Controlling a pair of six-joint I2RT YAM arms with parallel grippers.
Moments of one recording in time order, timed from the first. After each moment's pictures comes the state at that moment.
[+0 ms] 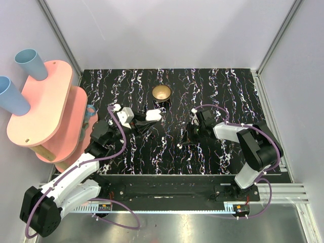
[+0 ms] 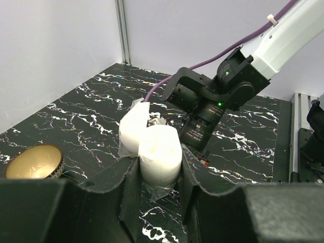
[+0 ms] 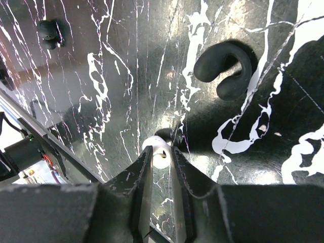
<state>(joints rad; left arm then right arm) -0.53 0.86 0.50 0.57 0.57 -0.10 0.47 1.67 0.77 -0.09 -0.50 0.61</state>
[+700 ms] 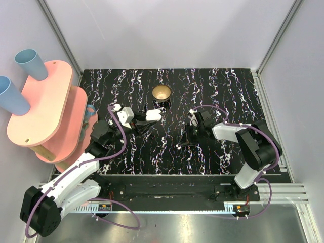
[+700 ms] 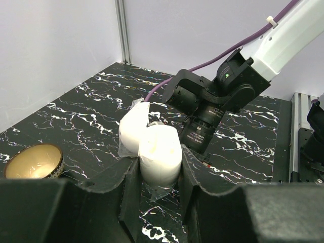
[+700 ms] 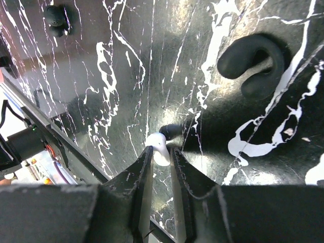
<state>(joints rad) -0.53 0.87 0.50 0.57 0.57 -0.10 0.48 1.68 0.76 -0.07 -0.54 0.60</state>
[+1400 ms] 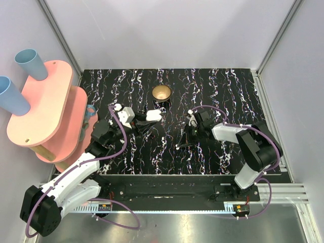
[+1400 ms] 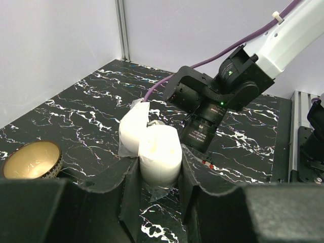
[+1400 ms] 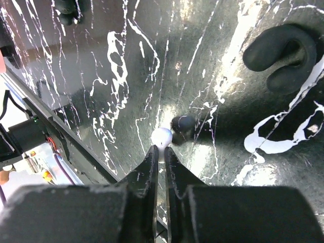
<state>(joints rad) -0.53 0.87 0.50 0.56 0.57 -0.10 0.50 1.68 0.76 -0.07 -0.56 0.60</state>
